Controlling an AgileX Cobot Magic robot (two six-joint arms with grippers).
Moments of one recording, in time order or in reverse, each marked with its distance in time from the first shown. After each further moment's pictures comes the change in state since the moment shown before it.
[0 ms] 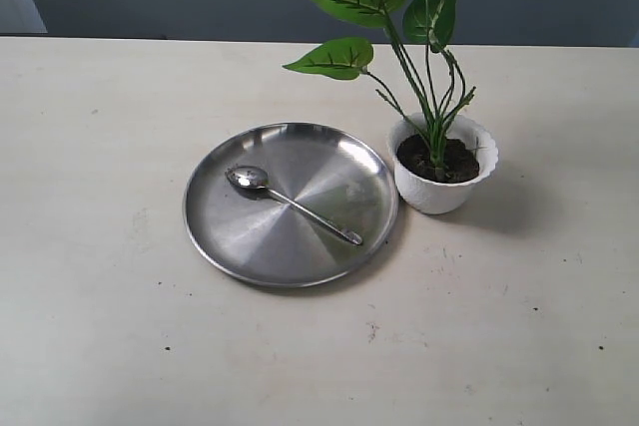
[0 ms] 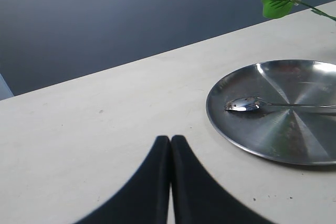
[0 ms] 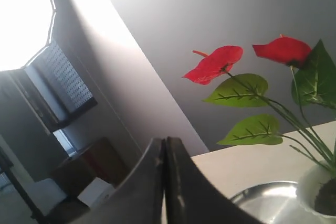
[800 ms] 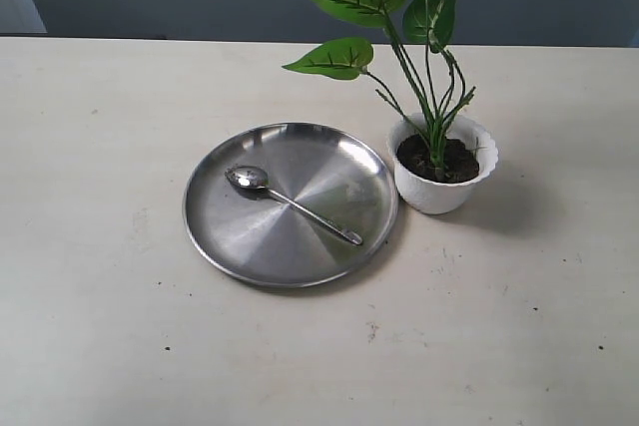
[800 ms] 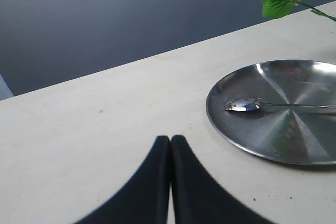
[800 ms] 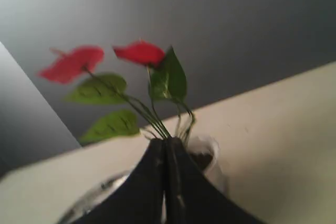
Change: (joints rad) left arm 0.000 0.000 0.000 0.000 0.000 0.000; right arm 0.000 -0.031 0.000 1.179 0.480 -1.364
